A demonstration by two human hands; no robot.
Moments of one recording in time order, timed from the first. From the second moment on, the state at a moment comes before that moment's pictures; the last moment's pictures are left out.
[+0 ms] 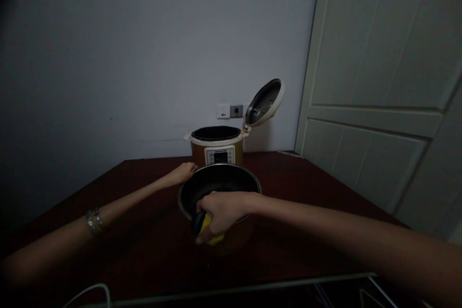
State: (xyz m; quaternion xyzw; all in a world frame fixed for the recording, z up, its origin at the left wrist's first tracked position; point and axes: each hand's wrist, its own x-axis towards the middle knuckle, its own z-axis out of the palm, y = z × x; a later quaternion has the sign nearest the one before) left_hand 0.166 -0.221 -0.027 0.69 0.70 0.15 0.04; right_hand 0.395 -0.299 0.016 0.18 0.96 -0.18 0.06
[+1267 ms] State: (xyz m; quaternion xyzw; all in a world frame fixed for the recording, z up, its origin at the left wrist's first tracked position) left_hand 0.161 -0.322 -0.077 0.72 0.41 0.39 0.41; right_hand 0.329 -0.170 -0.007 0.14 0.95 0.25 -0.12
